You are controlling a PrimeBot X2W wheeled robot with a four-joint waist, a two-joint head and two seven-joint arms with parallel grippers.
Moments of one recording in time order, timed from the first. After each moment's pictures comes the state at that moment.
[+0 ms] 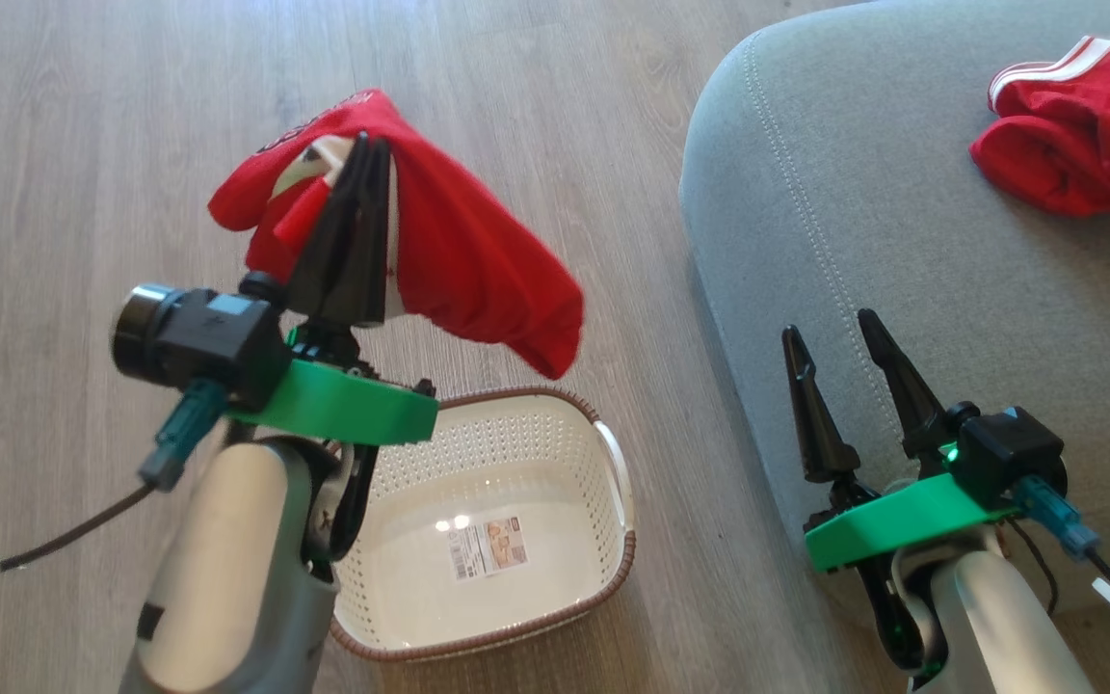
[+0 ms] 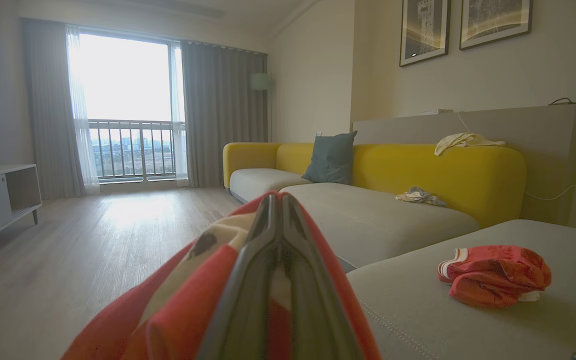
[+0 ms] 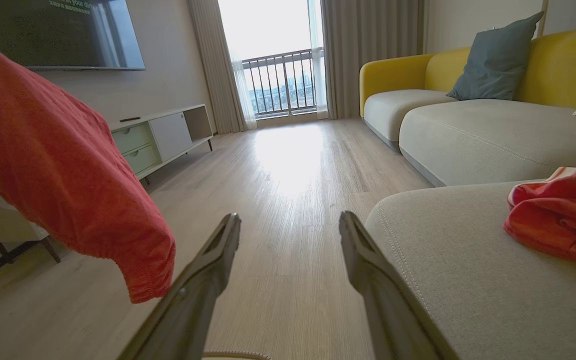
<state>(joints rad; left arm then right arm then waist) -0.37 0.04 -0.26 0.01 -0.19 0.04 -0.25 -0.13 -0.06 0.15 0.14 0.23 0.13 -0.26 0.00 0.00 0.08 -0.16</state>
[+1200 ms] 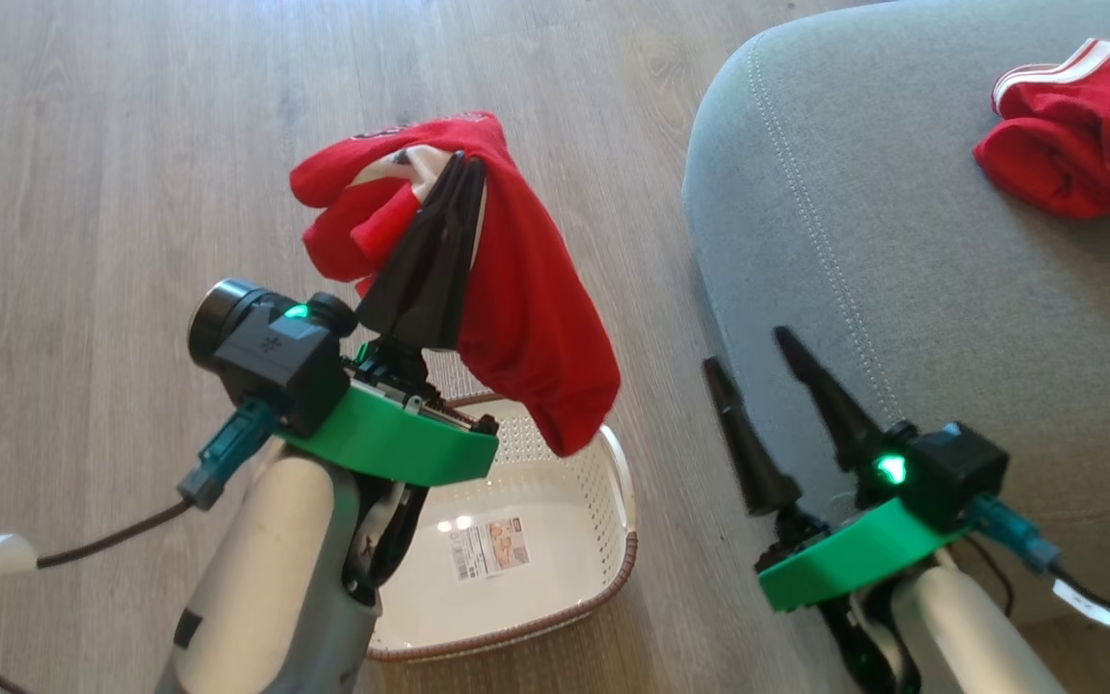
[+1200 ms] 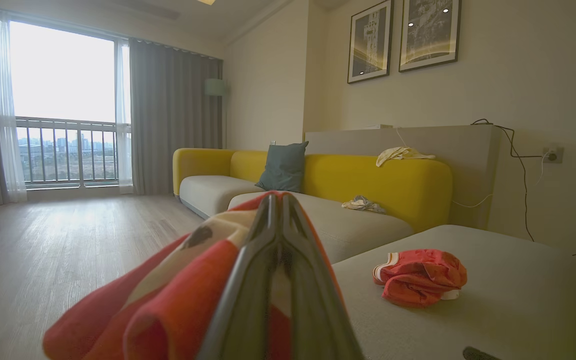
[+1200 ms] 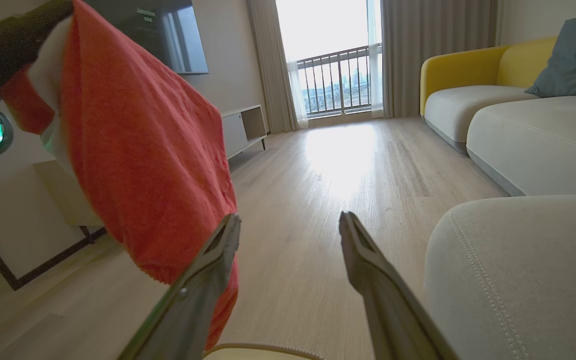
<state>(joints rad) -0.36 0.04 -0.36 -0.05 -0.27 -0.02 -0.26 -0.13 -0.12 0.32 0.08 0.33 0.13 -0.26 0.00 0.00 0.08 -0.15</state>
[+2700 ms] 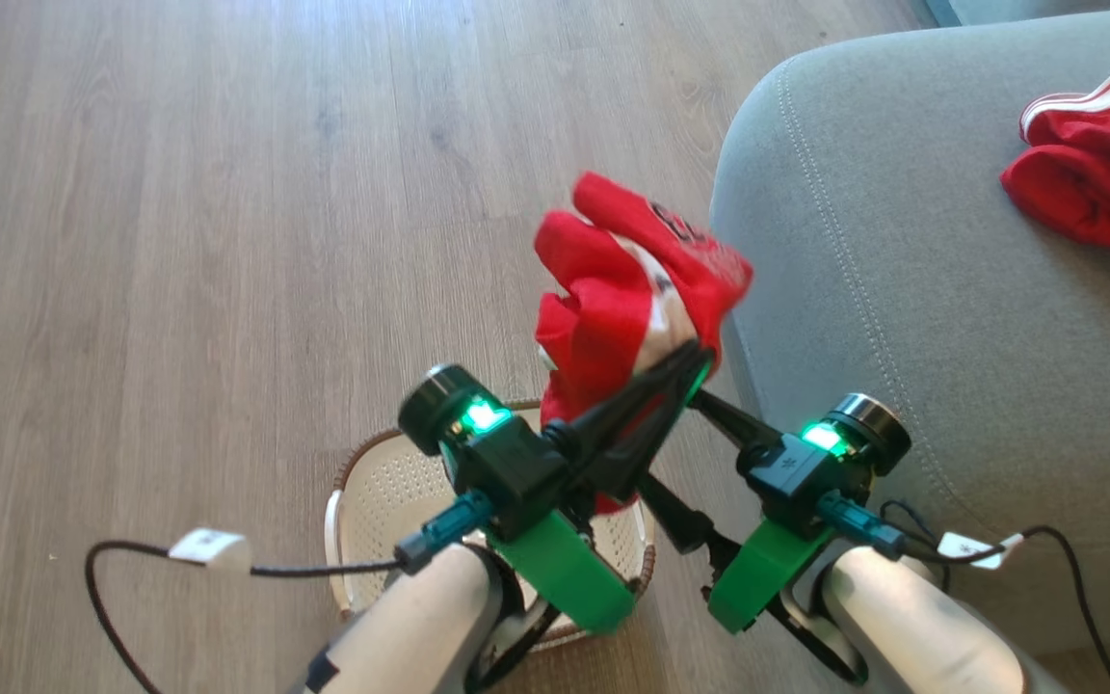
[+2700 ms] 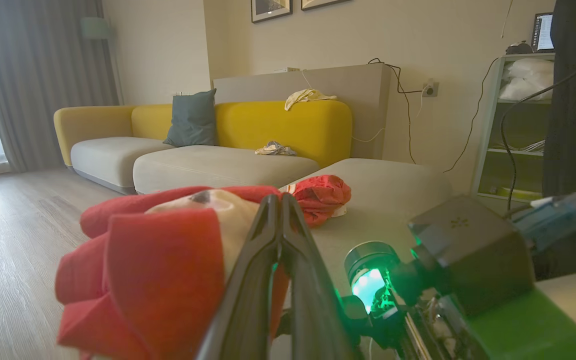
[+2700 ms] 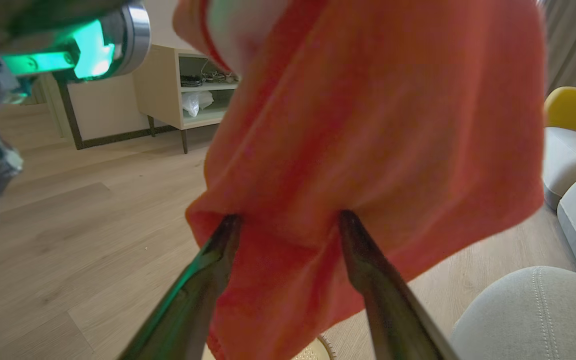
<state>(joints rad) -0.35 0.04 -0.68 0.05 -0.28 -0.10 -0.26 -0.32 -0.25 0.65 0.25 0.22 0.13 -0.26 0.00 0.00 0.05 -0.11</state>
